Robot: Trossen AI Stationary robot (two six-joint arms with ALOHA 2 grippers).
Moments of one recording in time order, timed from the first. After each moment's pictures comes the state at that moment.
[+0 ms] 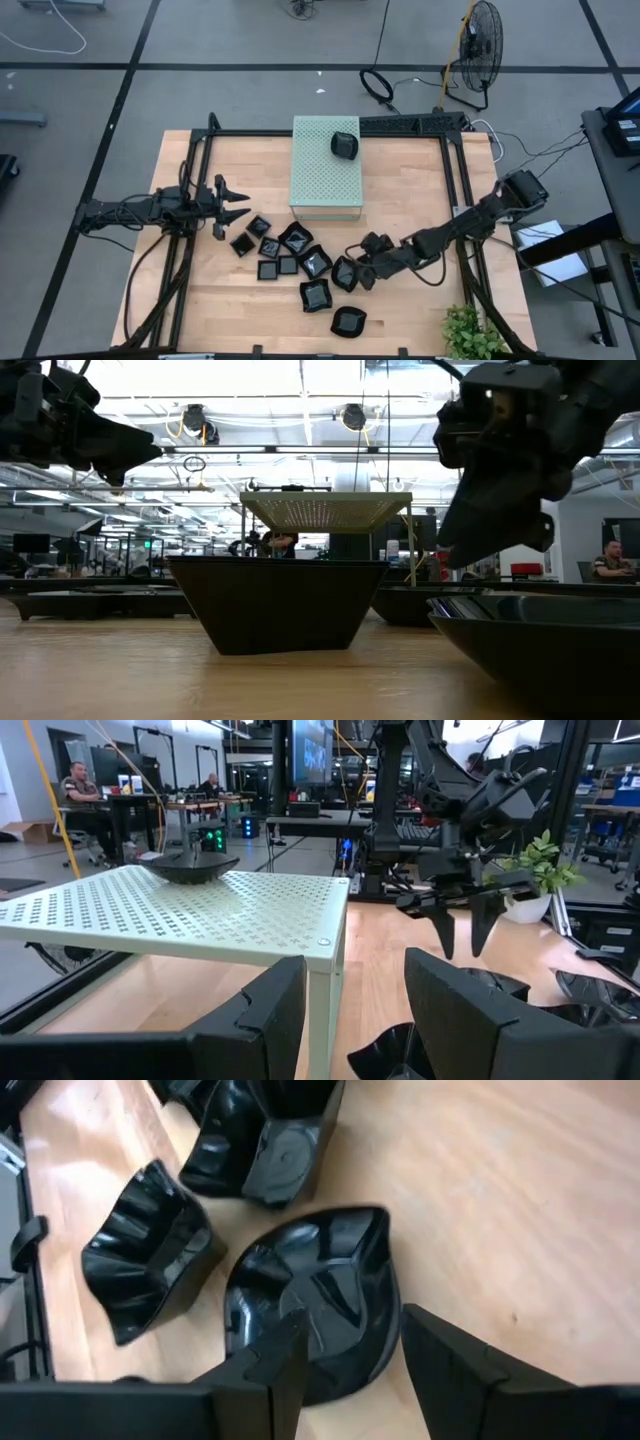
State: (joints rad) left arm 0.01 0.03 0.02 0.06 -0.09 -0.03; right arm 0.44 1.59 0.73 0.01 0.29 1.08
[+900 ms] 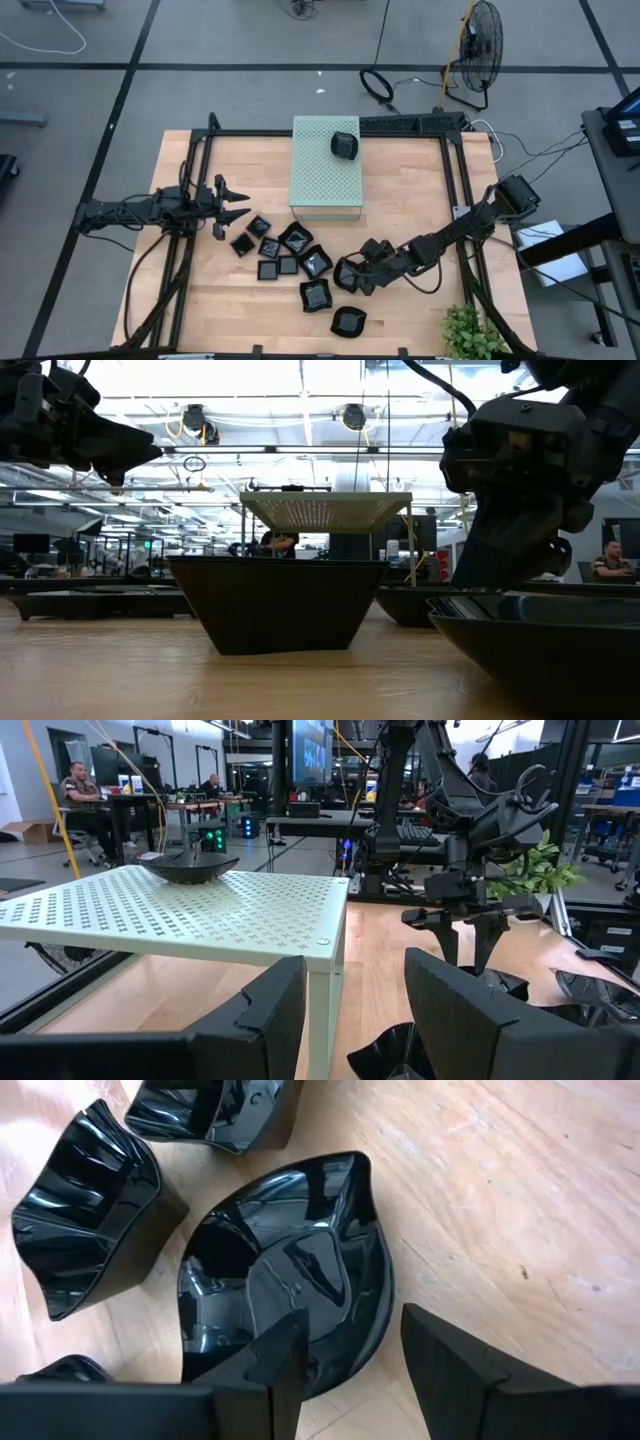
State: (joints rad) left arm 0.01 0.03 0.02 0.06 -0.09 -0.03; right arm 0.47 1.67 0.74 0.03 0.28 1.11
